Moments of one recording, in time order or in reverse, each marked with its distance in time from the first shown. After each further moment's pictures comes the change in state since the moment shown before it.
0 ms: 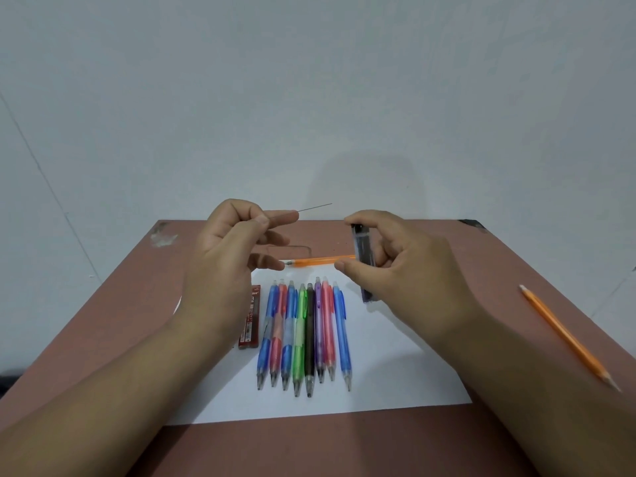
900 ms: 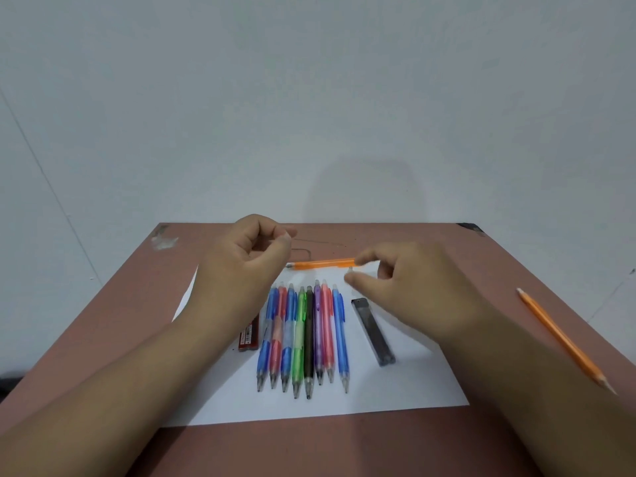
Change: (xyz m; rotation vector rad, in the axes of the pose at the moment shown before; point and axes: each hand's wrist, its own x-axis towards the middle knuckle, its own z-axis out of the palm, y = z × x) left_hand 0.001 -0.006 -0.001 0.305 -0.029 -0.008; right_hand 0.007 0.009 -0.008 -0.316 -0.167 0.122
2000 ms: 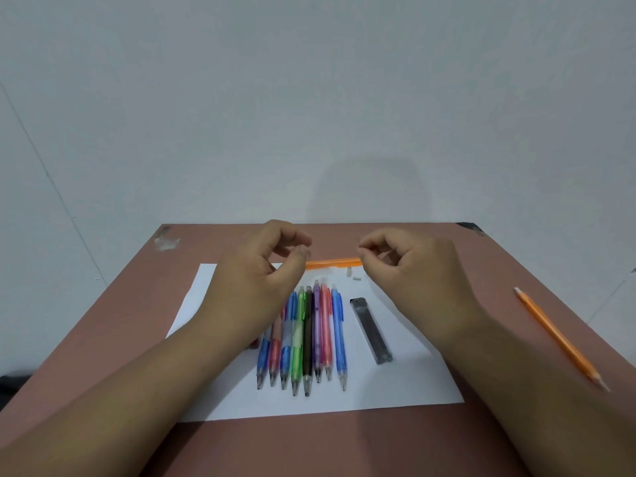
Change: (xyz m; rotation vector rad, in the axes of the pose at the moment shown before) left_hand -0.004 0.001 0.006 0.224 -0.121 0.102; right_hand 0.005 0.010 0.012 0.220 0.337 -0.080
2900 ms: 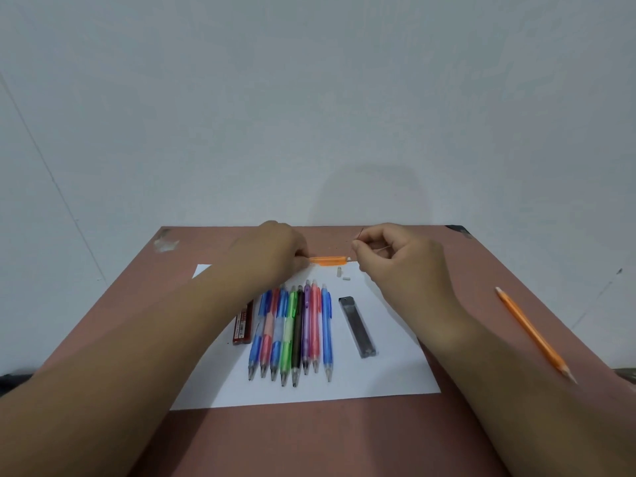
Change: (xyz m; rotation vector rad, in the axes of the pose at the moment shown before) left_hand 0.077 -0.018 0.025 0.742 -0.419 0.058; right_hand -0.001 -0.001 -0.004 0.234 0.052 0.111
